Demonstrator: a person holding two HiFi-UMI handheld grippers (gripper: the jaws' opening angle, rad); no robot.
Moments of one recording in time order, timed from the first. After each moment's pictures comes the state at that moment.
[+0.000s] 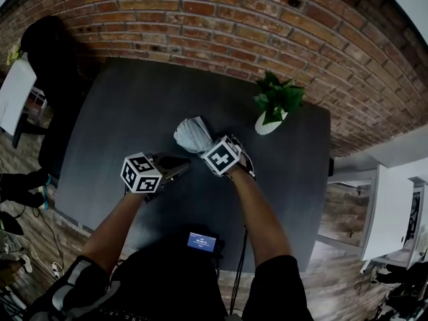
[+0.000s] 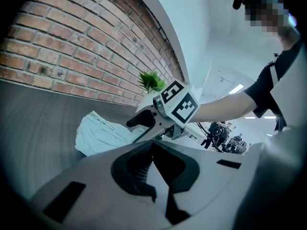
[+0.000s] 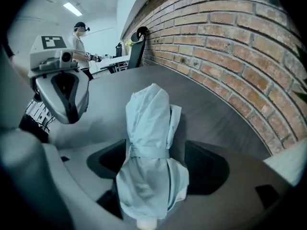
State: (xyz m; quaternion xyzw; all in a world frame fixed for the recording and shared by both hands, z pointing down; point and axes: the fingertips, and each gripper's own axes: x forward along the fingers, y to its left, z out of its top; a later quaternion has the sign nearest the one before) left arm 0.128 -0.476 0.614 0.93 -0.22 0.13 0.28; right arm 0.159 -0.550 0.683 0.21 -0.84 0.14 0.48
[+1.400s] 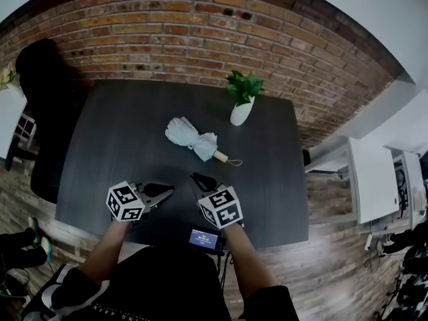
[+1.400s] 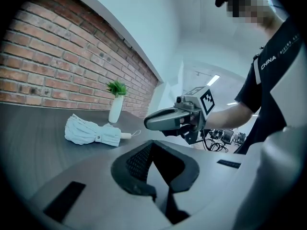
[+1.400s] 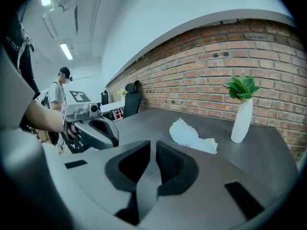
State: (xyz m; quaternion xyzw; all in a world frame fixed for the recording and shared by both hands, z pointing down) left arm 0.098 -0.309 0.558 0.97 -0.14 0.12 0.18; right arm 0.153 -0.353 0.549 0.38 -0.88 0.15 0.22
